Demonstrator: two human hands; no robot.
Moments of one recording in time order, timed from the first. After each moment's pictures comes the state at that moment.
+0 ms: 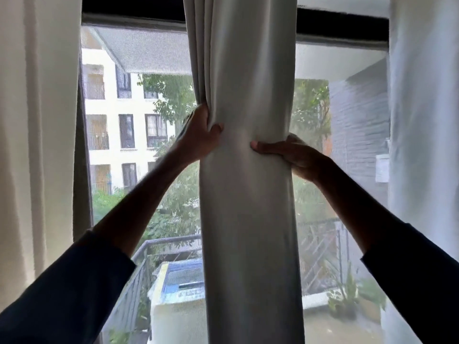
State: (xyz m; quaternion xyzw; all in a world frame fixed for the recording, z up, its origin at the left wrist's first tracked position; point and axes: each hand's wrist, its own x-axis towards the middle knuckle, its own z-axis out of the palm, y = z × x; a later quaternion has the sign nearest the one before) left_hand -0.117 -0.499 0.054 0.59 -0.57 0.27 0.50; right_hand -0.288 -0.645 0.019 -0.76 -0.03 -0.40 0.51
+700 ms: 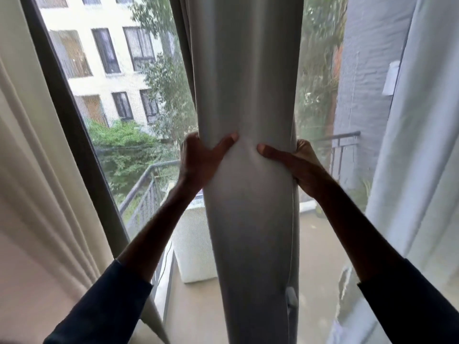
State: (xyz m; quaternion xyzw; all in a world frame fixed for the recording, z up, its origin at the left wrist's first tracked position) left_hand -0.164 -0.477 -0.172 0.64 -0.43 0.10 0.63; right_hand -0.332 -0.610 -0.198 -0.67 0.12 -0.42 0.60
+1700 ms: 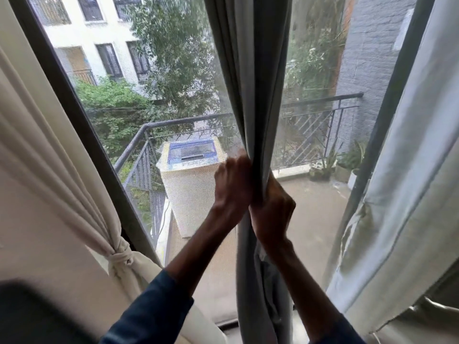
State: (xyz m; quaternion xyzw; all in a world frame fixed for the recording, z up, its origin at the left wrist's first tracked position) left_hand -0.254 -0.467 -0.292 0.79 -0.49 0.19 0.32; right_hand -0.320 -0.507 -0.374 -0.70 0.32 -0.62 0.15
